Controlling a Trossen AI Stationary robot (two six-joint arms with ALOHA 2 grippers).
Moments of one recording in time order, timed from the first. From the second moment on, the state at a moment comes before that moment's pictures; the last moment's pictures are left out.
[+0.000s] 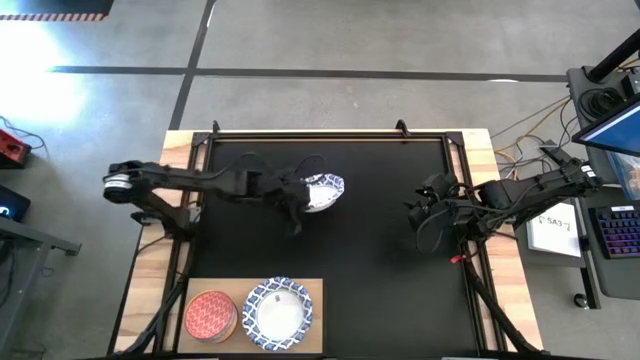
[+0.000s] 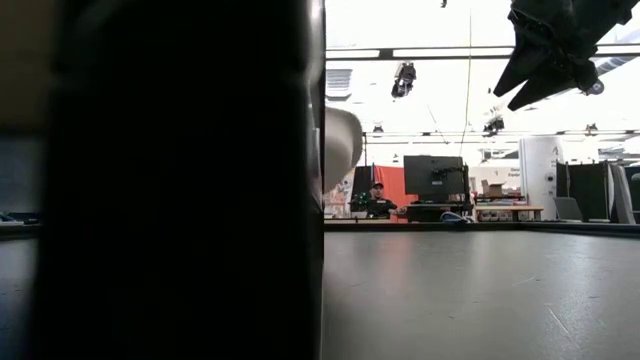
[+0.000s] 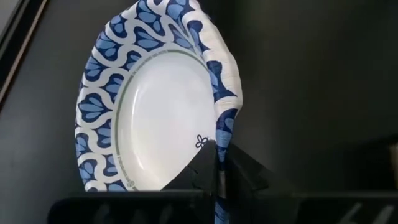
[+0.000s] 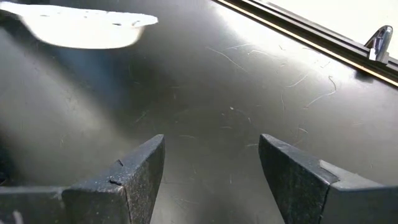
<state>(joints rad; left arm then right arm) 0.06 1.47 1.08 -0.46 -0.09 -0.01 0.26 0.85 0.78 -0.90 0.63 0.91</state>
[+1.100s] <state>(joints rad) -0.68 1.23 1.12 -0.79 -0.41 -0.62 0.26 0.85 0.78 -0.90 0.63 0.91</state>
